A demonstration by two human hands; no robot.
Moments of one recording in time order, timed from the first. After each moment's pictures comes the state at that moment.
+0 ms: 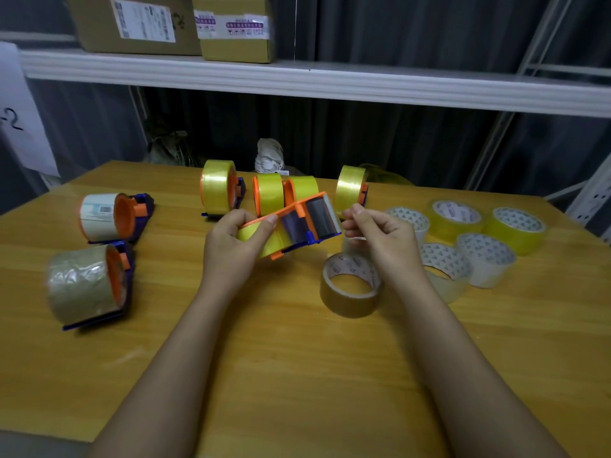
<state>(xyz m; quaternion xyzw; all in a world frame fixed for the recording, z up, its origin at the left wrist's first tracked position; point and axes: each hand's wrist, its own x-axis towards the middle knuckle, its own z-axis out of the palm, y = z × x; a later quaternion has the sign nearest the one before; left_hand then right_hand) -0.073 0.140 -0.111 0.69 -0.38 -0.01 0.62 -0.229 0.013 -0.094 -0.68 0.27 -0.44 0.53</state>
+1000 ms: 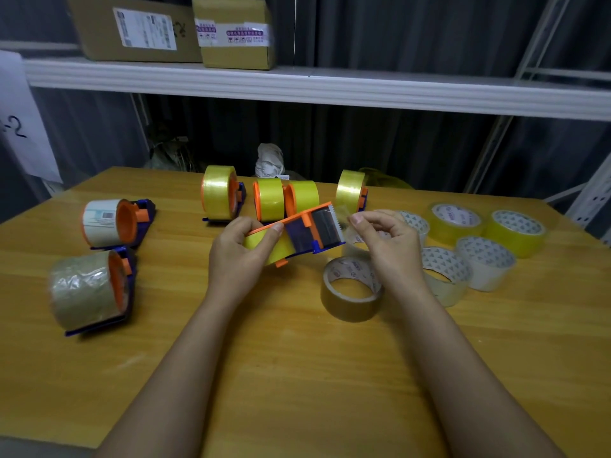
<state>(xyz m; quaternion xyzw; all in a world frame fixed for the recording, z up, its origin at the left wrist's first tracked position) -0.072 0.137 -0.118 0.69 -0.41 0.02 0.59 -0.230 0.011 -0.096 -0.70 0.30 -0.47 0.44</state>
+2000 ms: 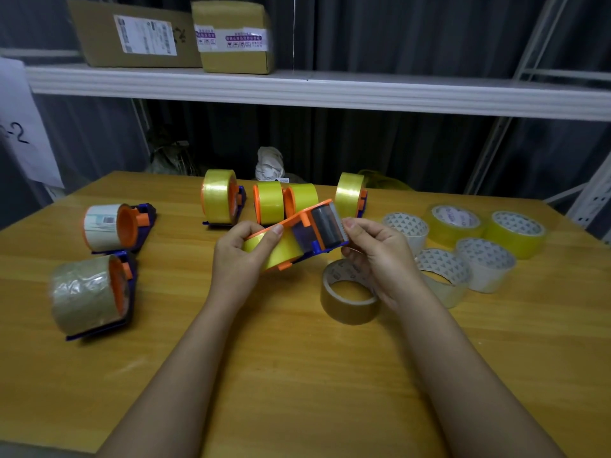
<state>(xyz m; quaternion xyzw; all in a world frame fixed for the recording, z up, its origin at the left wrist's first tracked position) -0.083 0.140 -0.110 0.65 -0.38 -0.05 0.66 -0.229 0.022 -0.092 -0.59 0.25 -0.38 0.66</state>
